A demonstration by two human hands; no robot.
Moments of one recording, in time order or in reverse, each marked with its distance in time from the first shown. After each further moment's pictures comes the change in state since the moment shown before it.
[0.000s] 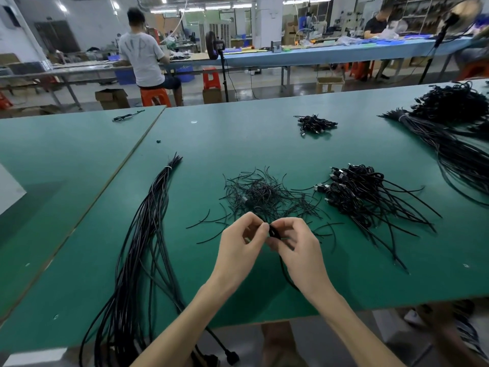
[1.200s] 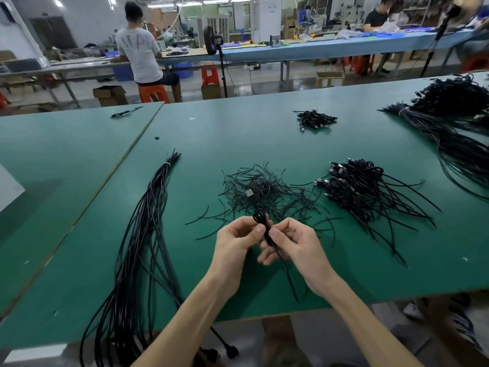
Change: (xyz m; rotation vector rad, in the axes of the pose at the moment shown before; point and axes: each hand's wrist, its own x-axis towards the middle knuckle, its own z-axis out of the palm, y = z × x) left_hand -0.003 -0.017 0.004 -0.759 -0.061 -0.318; right_hand 0.005 0.006 -0.007 0.488 -0.255 0.131
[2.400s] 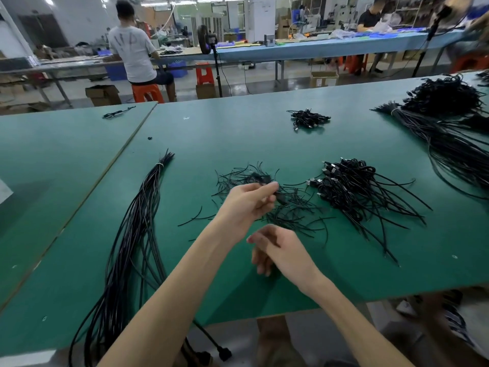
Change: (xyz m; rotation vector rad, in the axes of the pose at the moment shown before) left_hand 0.066 0.048 0.039 0.125 -0.068 -0.216; right_hand 0.001 0.000 0.007 -0.257 -0.061 0.110
